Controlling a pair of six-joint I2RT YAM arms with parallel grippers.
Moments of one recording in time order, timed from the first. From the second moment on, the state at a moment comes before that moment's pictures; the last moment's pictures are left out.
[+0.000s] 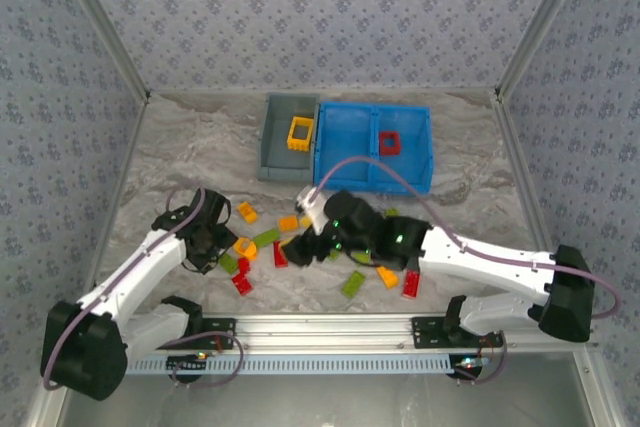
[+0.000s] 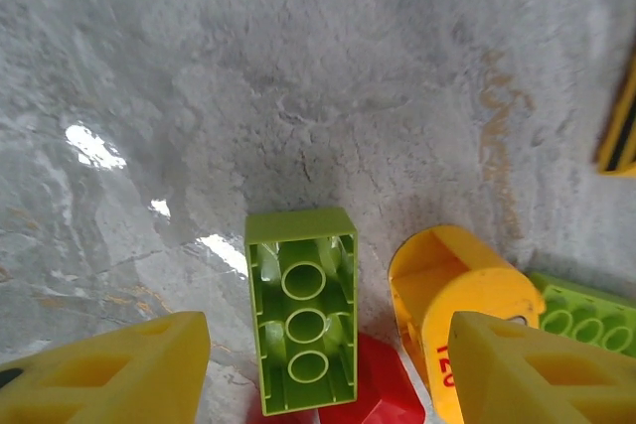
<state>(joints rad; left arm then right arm) -0.35 1.05 0.62 -0.90 -0.05 -1.17 1.19 1.25 0.98 -0.27 -0.05 0.31</state>
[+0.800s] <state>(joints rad) -0.33 0.94 0.56 -0.86 -0.03 -1.21 1.31 1.39 1.05 -0.23 -0.04 0.31</state>
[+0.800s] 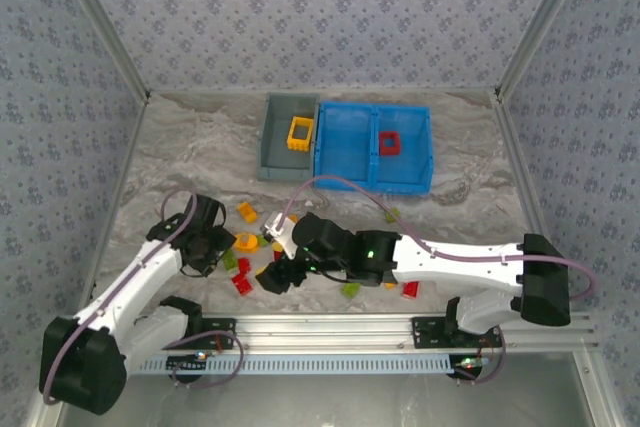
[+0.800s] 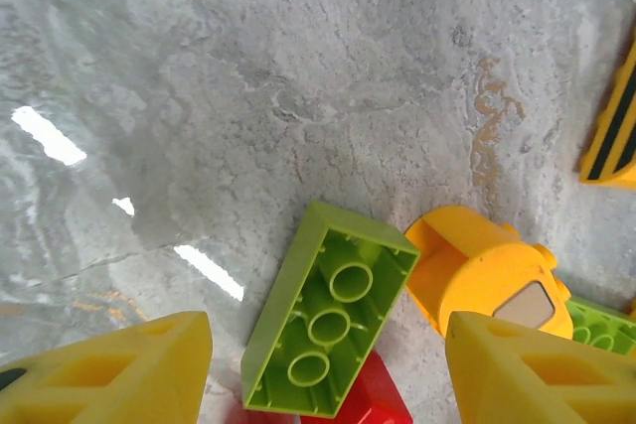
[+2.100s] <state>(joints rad) -0.41 1.14 0.53 -0.79 -0.04 -0.96 1.31 1.42 1.07 -0.23 -0.03 0.32</state>
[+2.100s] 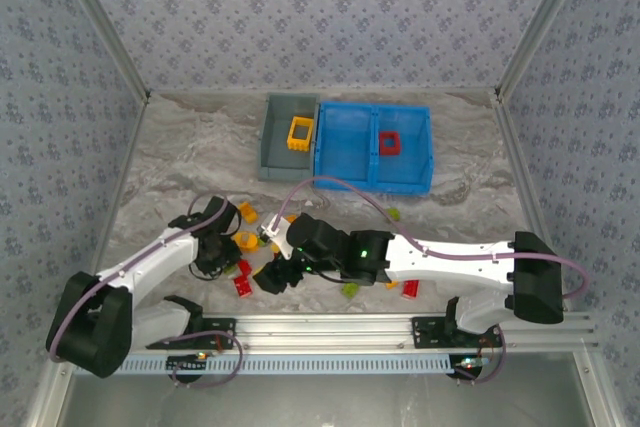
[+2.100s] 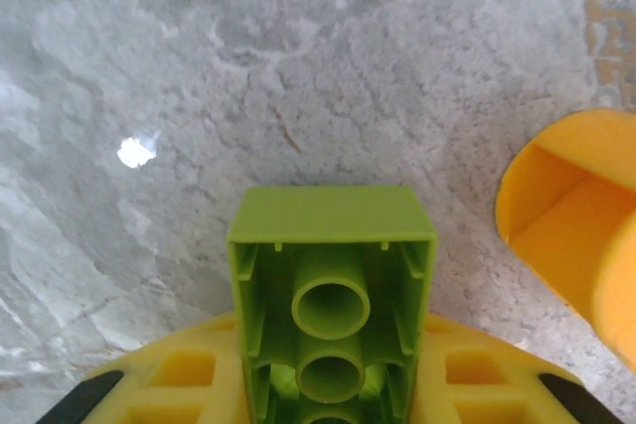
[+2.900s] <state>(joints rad) -0.85 1.84 1.66 -0.78 -0.13 -0.65 1.18 0.89 0.95 -0.52 0.75 0.45</state>
